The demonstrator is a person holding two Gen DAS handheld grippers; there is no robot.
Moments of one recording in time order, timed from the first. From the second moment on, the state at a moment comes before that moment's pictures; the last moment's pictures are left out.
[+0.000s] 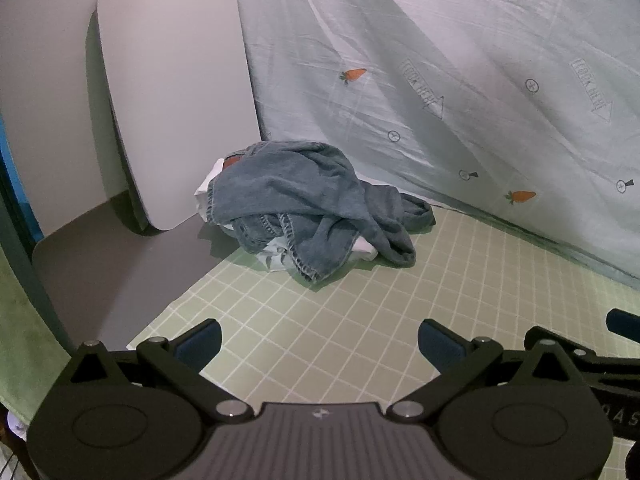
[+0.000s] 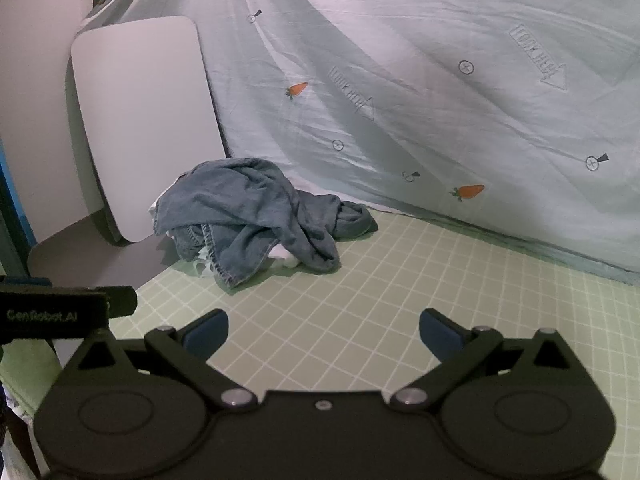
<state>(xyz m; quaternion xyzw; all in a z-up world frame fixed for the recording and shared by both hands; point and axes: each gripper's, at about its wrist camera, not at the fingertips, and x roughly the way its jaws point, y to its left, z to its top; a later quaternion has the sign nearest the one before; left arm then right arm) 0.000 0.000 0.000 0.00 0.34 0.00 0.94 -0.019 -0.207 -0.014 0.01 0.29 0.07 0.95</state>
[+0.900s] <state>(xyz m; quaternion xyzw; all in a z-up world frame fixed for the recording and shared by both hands) 0.001 -0.005 -0.014 0.00 0.35 0.01 0.94 -0.012 -0.211 -0.015 0.01 0.29 0.07 0.95</state>
